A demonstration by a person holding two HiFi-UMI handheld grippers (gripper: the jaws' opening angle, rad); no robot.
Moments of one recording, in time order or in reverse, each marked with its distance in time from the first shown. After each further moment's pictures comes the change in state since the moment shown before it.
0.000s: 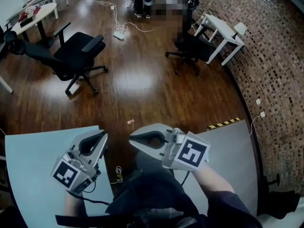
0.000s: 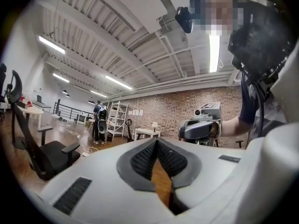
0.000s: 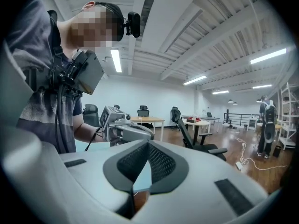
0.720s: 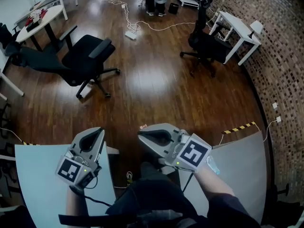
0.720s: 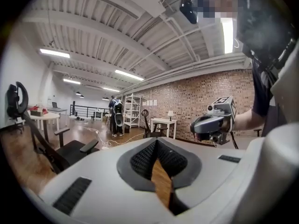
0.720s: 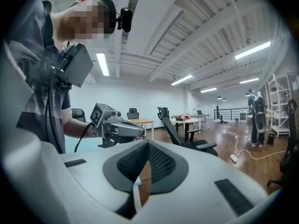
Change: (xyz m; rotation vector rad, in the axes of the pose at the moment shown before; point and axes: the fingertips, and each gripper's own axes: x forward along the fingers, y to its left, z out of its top) left arm 0.060 0.096 -0.026 0.025 0.164 0.194; right arm -0.001 -0.119 -0.041 0.093 -0.044 -0.099
